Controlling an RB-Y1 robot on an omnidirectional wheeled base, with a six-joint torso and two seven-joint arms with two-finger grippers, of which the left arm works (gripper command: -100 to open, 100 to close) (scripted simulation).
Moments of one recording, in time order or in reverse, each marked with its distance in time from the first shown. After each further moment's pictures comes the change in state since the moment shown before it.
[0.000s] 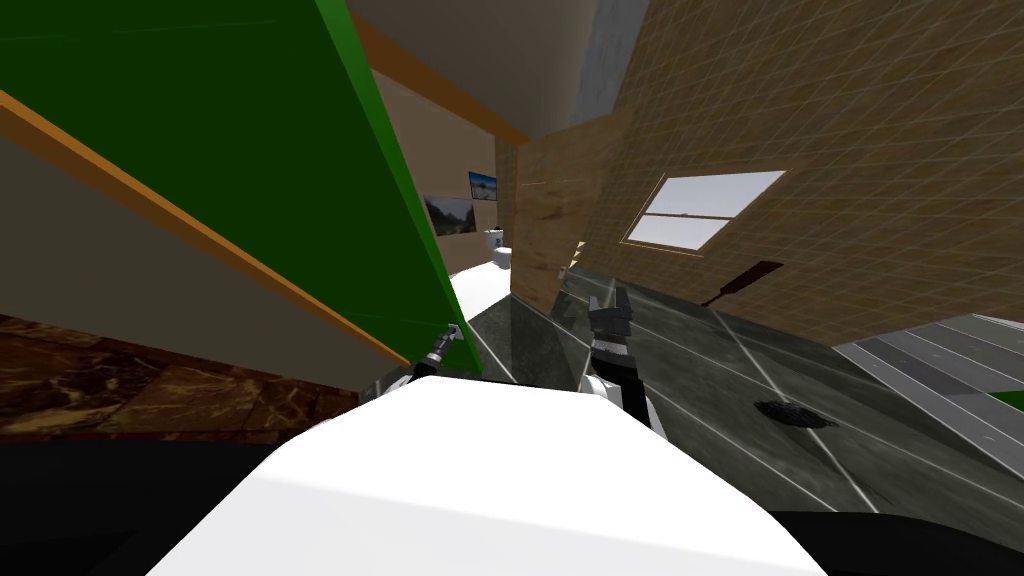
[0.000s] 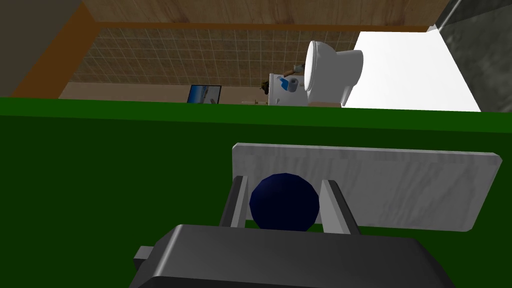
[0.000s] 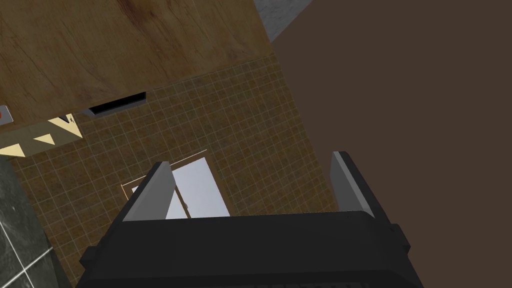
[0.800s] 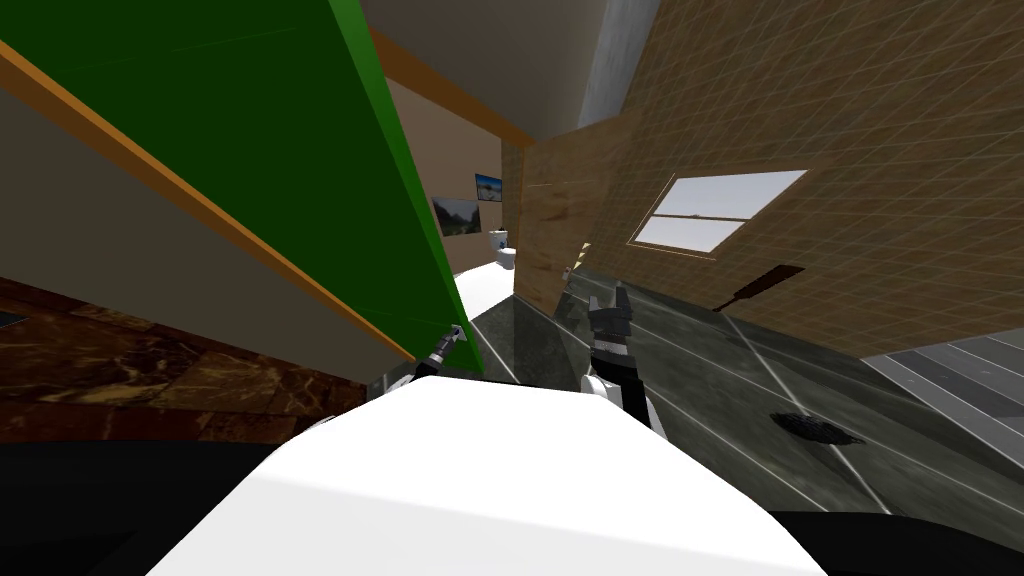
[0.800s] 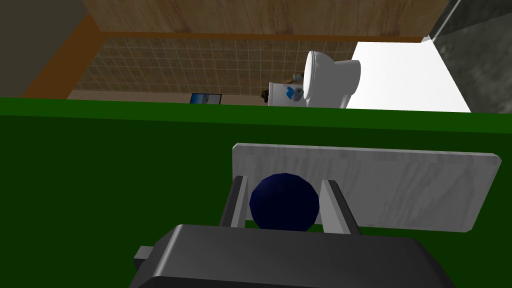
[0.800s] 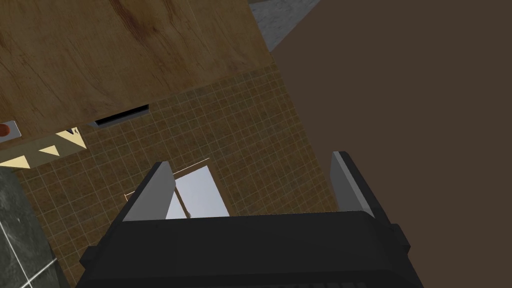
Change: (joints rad) arm -0.004 0.015 -0.064 0.002 -0.003 -0.023 0.014
